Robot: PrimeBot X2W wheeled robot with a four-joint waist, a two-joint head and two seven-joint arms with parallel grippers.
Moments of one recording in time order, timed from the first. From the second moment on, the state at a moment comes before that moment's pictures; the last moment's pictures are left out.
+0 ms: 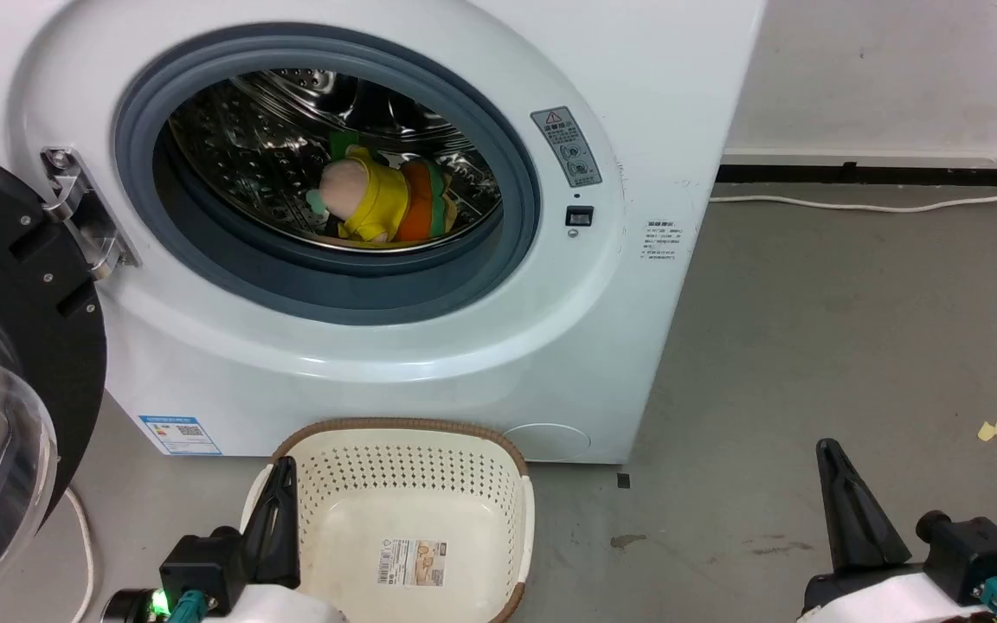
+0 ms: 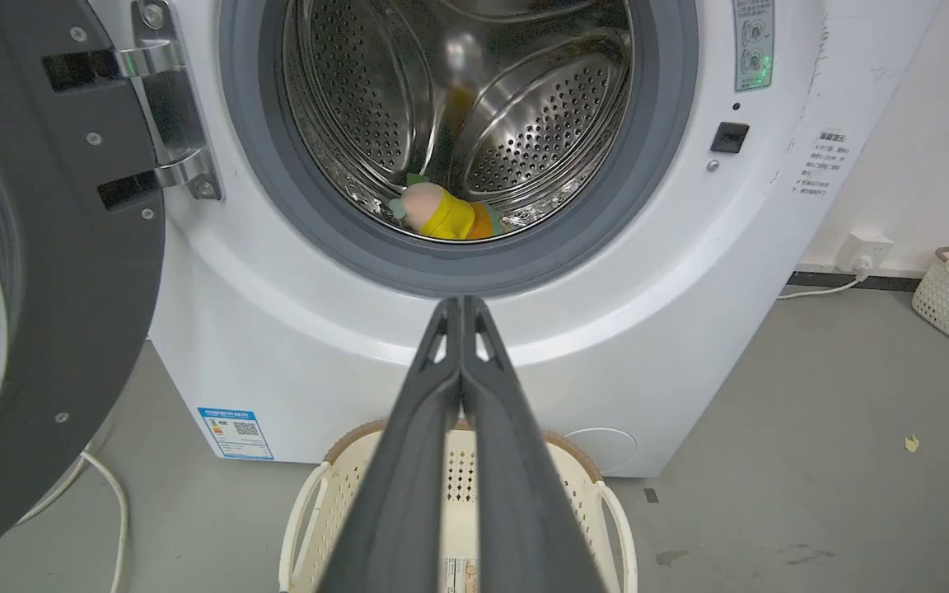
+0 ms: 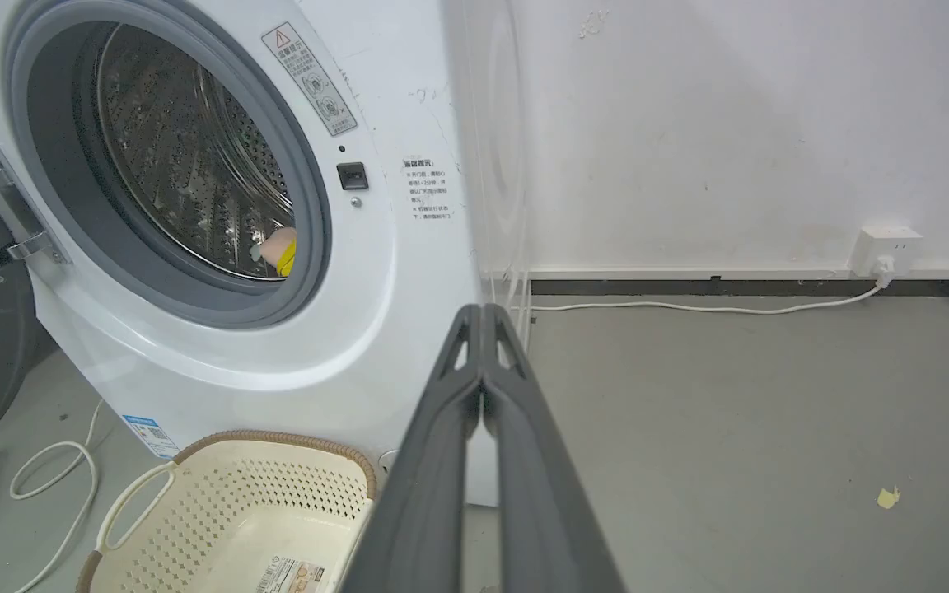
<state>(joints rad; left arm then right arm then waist) 0.02 0.08 -0.05 0.13 -0.14 0.01 -0.23 0.04 -0.05 0.00 0.09 0.16 0.13 -0.23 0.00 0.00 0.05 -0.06</state>
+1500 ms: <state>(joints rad) 0.02 0.07 -0.03 0.08 -0.09 0.01 -0.14 0.03 -0.05 0.00 0.06 0.10 0.13 -0.14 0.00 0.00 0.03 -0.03</state>
